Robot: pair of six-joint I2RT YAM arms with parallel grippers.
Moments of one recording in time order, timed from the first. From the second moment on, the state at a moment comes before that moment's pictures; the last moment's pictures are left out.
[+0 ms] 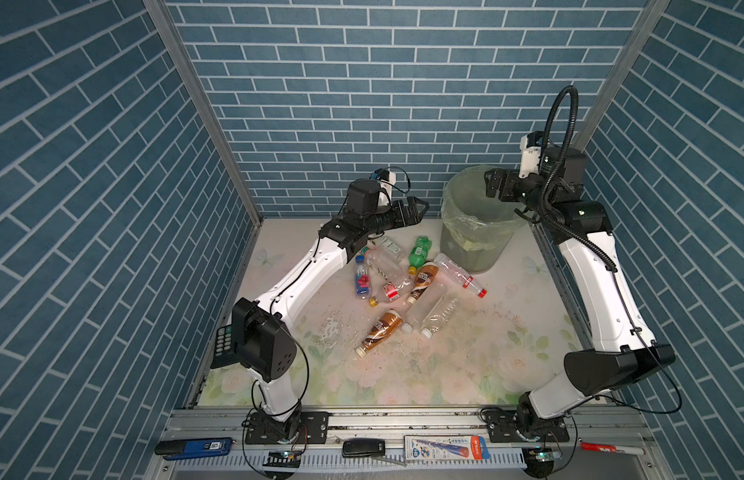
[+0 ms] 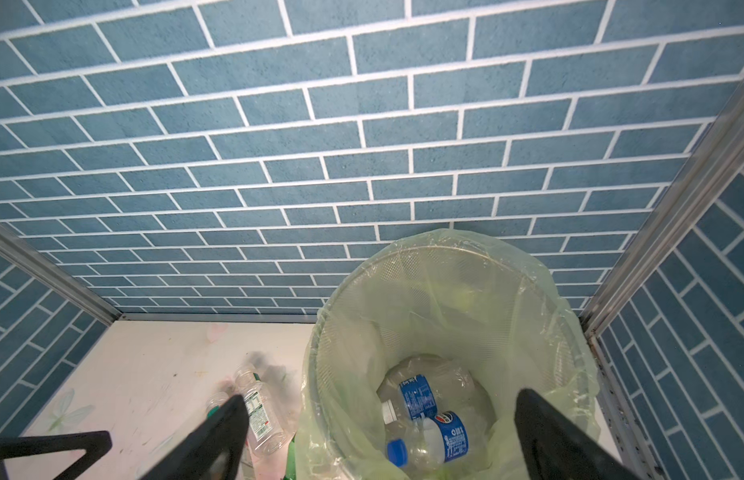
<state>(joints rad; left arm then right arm) -0.52 1.77 1.74 -0.27 0.35 -0.64 0.25 1.59 2.00 -0.71 0.00 0.14</state>
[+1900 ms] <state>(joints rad) -0.45 1.87 1.26 -0.47 -0.10 -0.51 0.64 1.74 1.60 -0.55 -0.07 0.15</state>
